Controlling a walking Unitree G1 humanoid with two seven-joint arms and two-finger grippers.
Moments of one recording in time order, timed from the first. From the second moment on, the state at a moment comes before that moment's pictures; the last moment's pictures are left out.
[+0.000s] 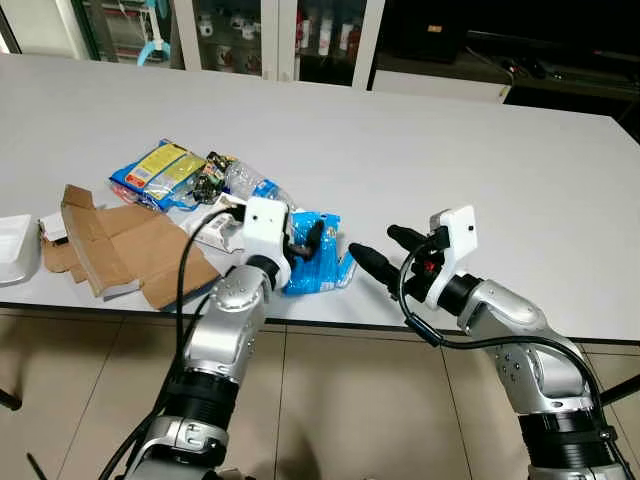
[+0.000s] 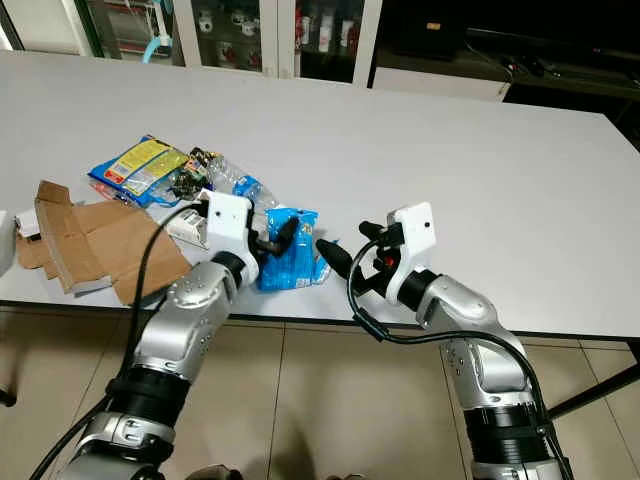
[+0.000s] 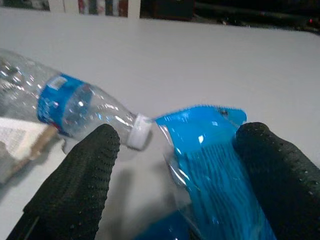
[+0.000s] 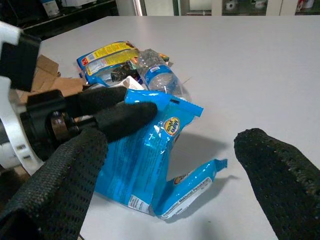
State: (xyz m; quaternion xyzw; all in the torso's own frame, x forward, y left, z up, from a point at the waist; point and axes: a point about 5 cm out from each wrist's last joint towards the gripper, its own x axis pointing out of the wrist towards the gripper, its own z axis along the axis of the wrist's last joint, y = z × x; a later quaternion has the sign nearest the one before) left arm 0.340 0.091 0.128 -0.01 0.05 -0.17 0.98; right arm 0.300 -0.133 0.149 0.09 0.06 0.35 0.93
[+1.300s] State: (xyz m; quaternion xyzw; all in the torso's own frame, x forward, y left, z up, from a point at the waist) left arm 0.334 0.075 0.100 0.08 0.17 -0.19 0.97; right arm 0.299 -0.129 0.150 0.10 0.06 0.36 0.93
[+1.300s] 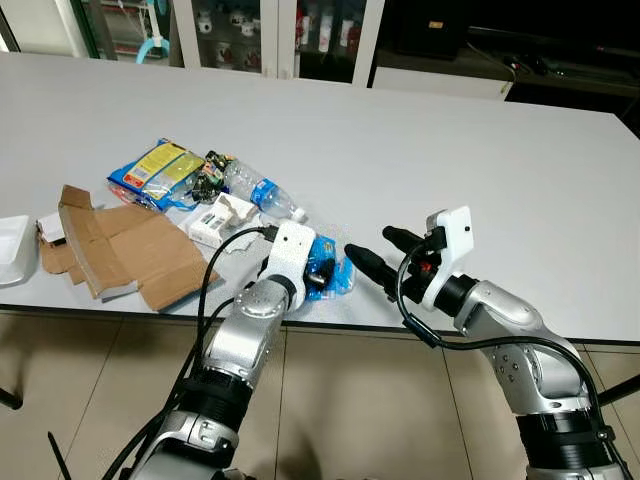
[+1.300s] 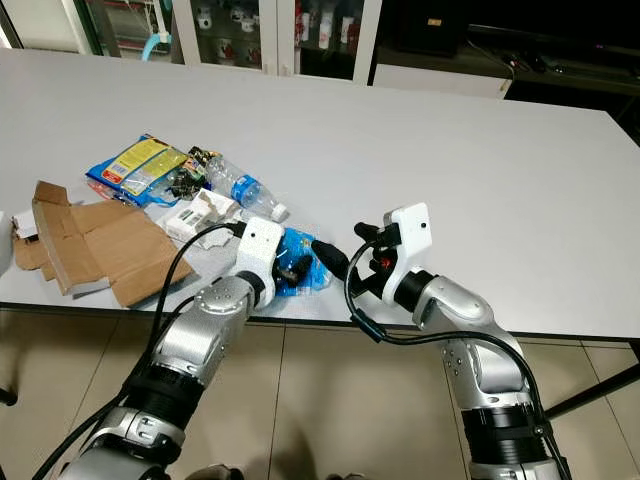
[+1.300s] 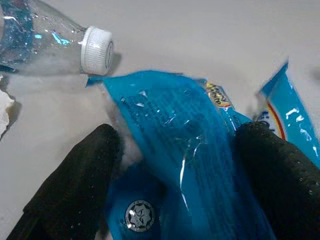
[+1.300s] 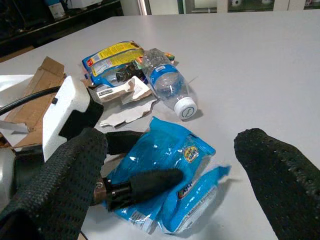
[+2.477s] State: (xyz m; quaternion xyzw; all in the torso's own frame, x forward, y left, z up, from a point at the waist) left arm 0.334 0.074 0.098 0.10 0.18 -0.19 0.96; right arm 0.299 -0.126 0.149 0.10 0.06 0.36 0.93
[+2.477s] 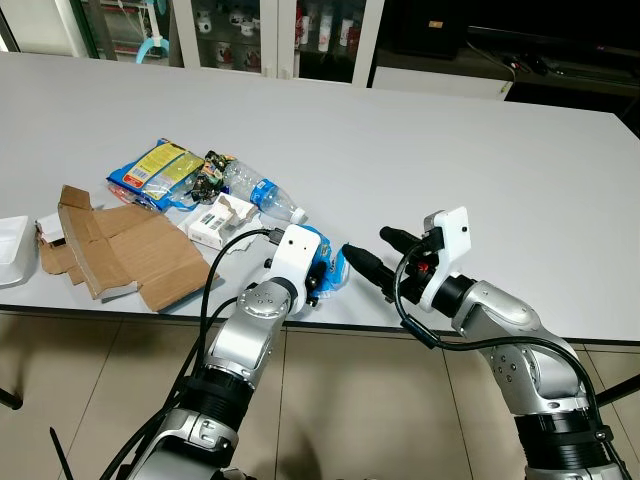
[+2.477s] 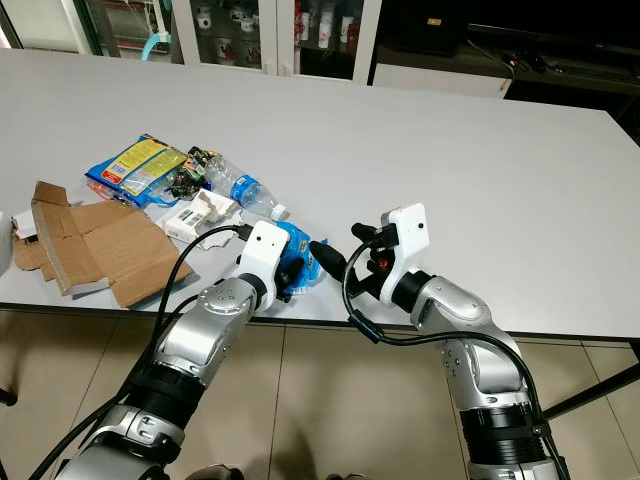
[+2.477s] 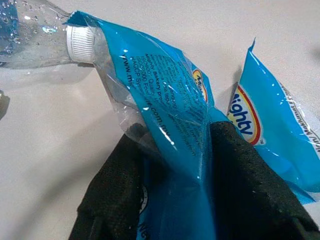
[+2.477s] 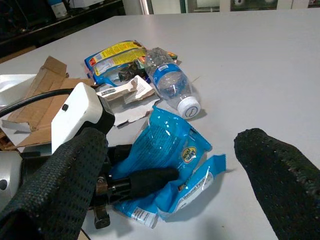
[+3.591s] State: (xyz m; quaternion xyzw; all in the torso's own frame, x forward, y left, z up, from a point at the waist) left arm 0.352 0.096 0.144 0.12 0.02 -0.10 0.99; right arm 0.329 -0.139 0.171 0.12 -0.01 0.20 0.97
